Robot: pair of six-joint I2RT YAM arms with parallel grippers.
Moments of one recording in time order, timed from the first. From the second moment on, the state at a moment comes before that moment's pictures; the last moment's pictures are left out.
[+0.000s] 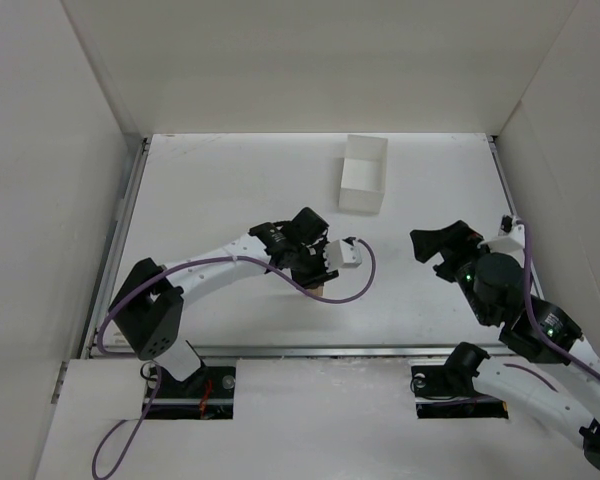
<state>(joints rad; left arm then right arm) -0.87 1.56 1.14 -0.63 0.26 0.50 0.81 0.53 0.88 -0.63 0.66 0.88</state>
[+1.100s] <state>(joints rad) -0.87 1.57 1.14 -0.62 0.24 0.50 0.81 0.51 0.88 -0.63 0.66 0.88</state>
